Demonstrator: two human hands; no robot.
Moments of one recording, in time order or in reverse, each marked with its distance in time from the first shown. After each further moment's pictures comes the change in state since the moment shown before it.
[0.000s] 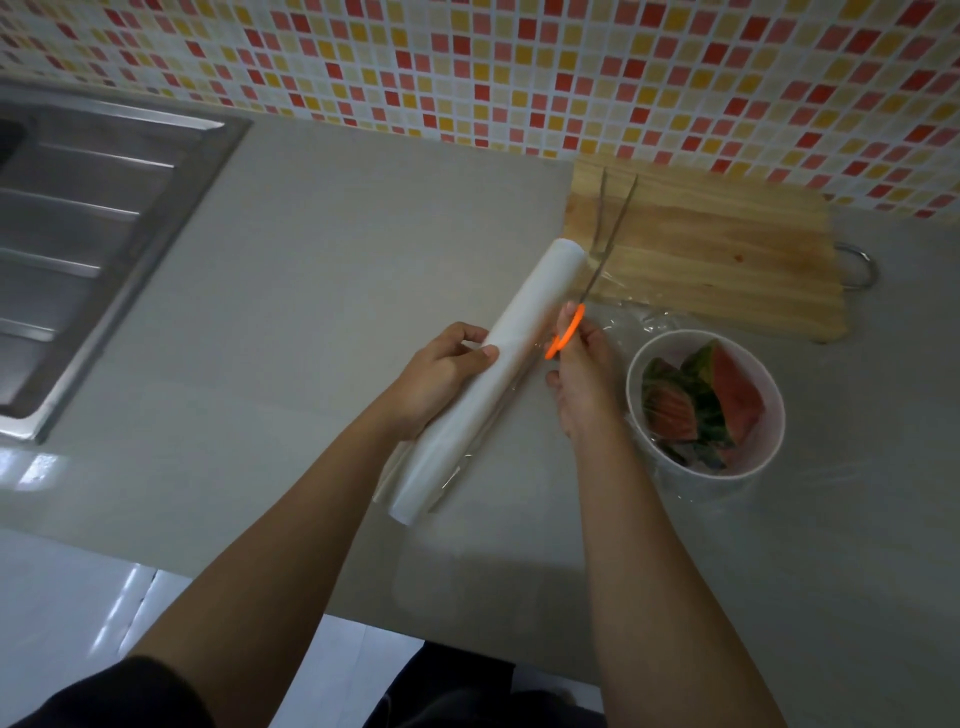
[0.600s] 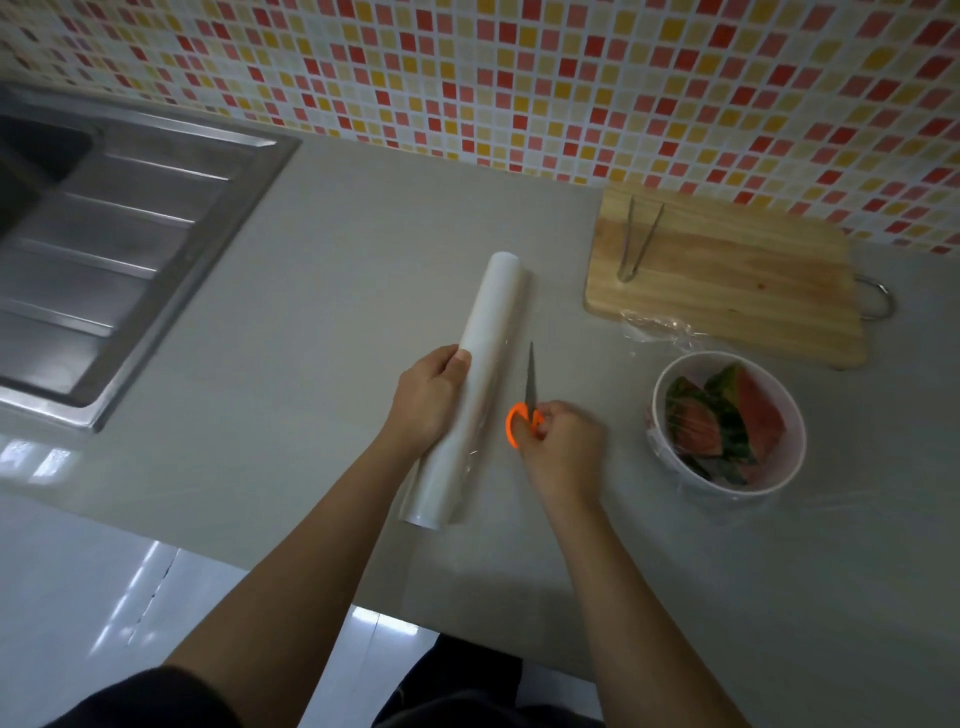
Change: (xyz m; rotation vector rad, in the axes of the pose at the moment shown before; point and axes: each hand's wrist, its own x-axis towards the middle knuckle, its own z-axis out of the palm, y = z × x) left_hand -0.017 -0.019 -0.024 0.215 0.372 0.093; right_hand -0.064 0.038 0.009 -0.978 -0.008 -0.239
